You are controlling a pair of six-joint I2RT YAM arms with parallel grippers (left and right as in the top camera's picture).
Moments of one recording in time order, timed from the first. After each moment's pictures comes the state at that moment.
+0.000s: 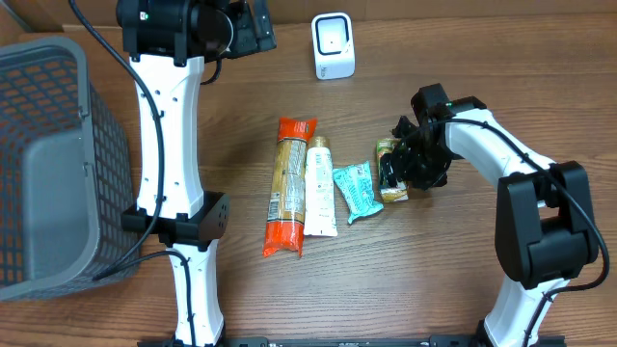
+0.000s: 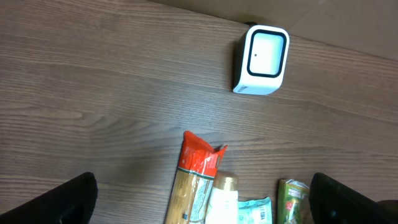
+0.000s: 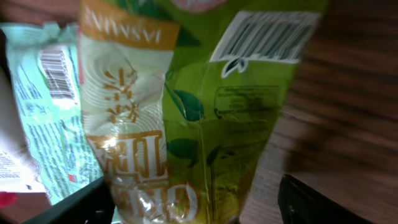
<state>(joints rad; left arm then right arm) -0.17 2.28 3.00 -1.69 0.03 -0.39 0.24 2.00 1.35 -0.97 -0.35 0.07</state>
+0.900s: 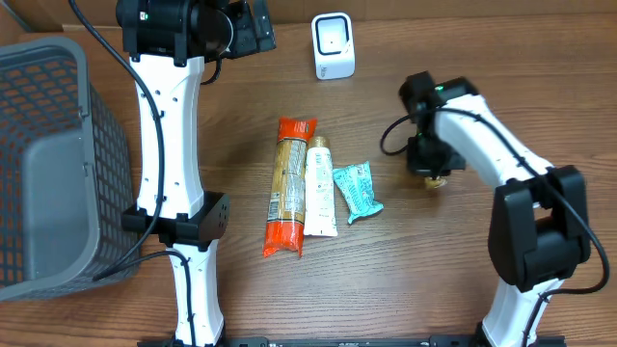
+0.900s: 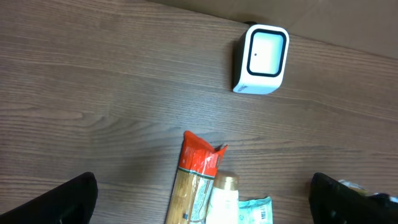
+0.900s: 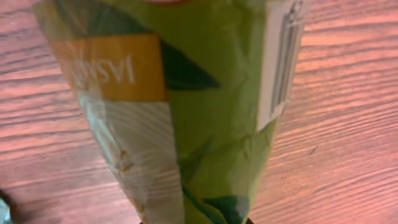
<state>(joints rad) -0.17 2.28 3.00 -1.69 0.03 -0.38 0.32 2.00 1.52 -1.21 0.23 0.44</state>
